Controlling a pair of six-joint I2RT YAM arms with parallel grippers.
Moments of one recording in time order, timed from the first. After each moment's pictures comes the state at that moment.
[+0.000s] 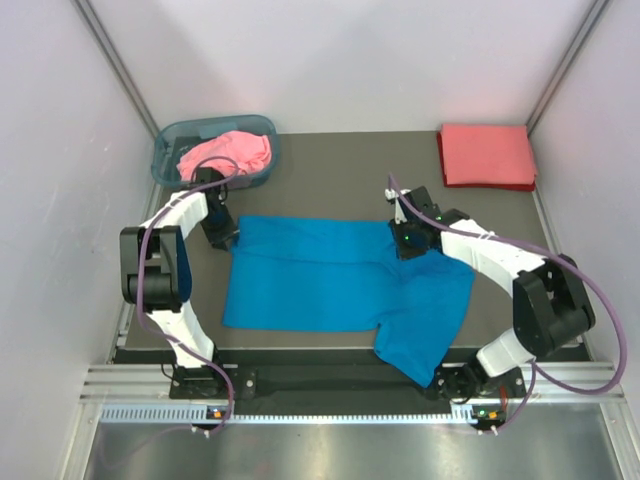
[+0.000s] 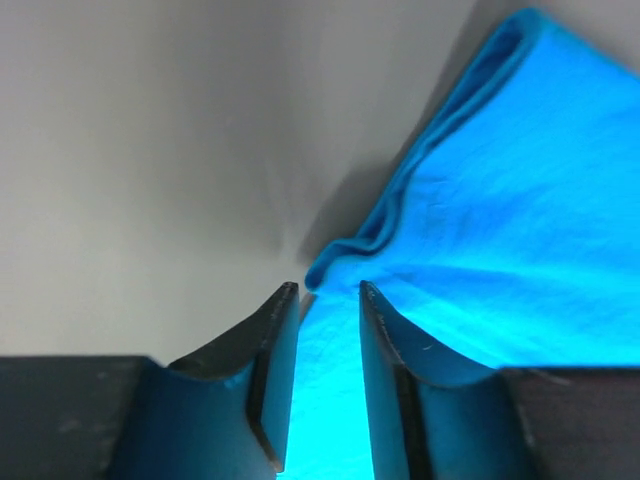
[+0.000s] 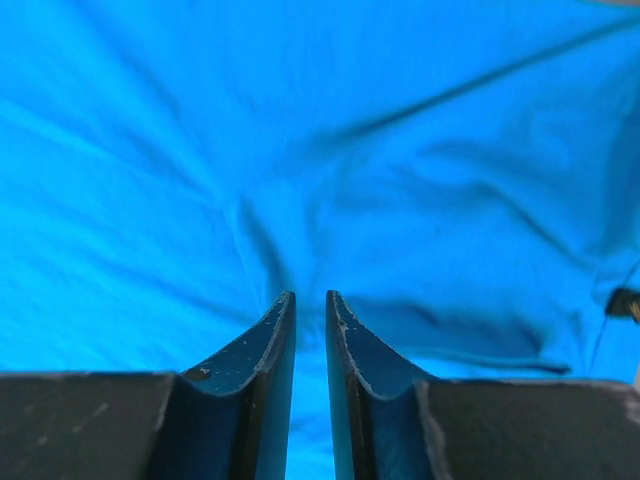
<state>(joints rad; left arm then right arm) 0.02 1.82 1.26 -0.73 -0.04 -0.45 0.48 1.51 1.01 -0.56 0.02 0.13</state>
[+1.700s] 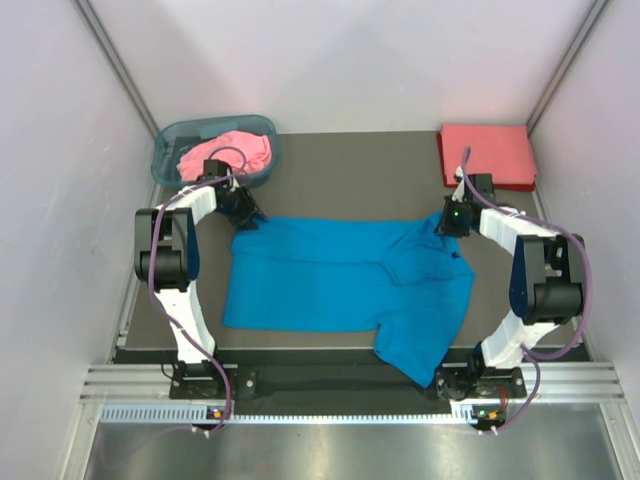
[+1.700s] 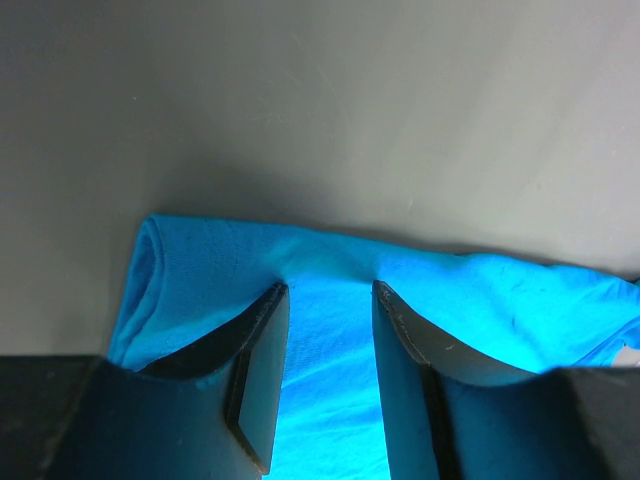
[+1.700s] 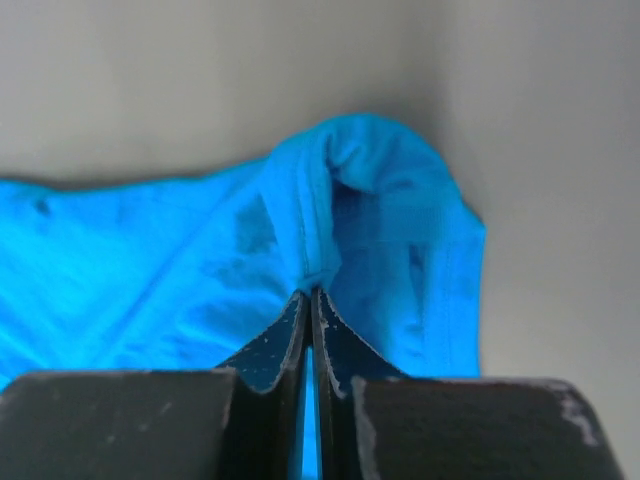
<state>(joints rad) 0.01 2.02 1.37 -0.45 0.36 -0.55 0.02 1.69 1.02 -0.27 -0.20 0.23</state>
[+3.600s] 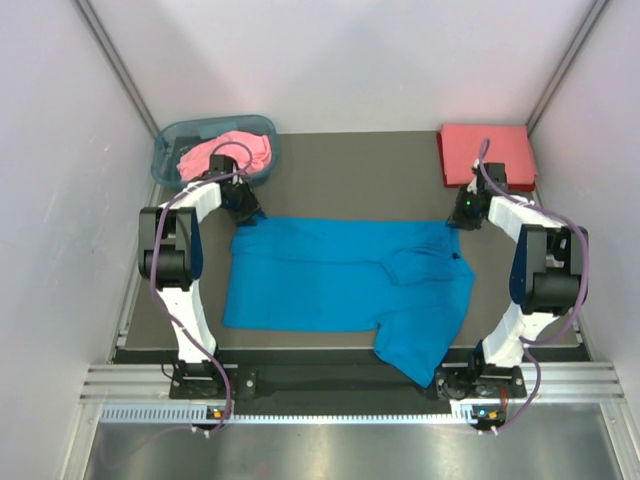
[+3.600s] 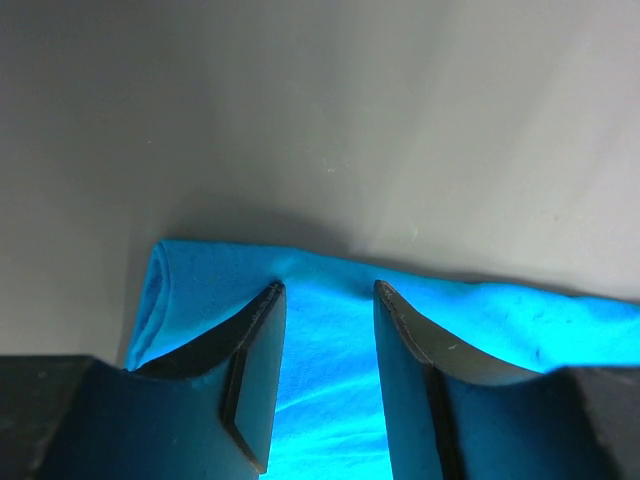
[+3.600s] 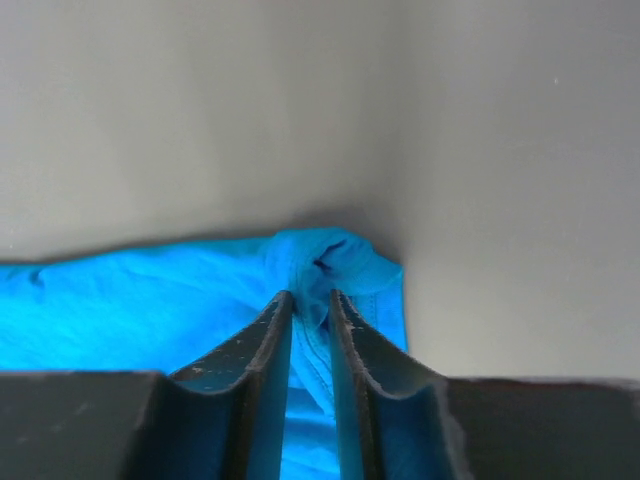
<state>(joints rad) -0.03 2.03 1.43 -0.47 0.24 -0.53 -0.06 1.76 1.14 -0.36 -0.15 0.30</state>
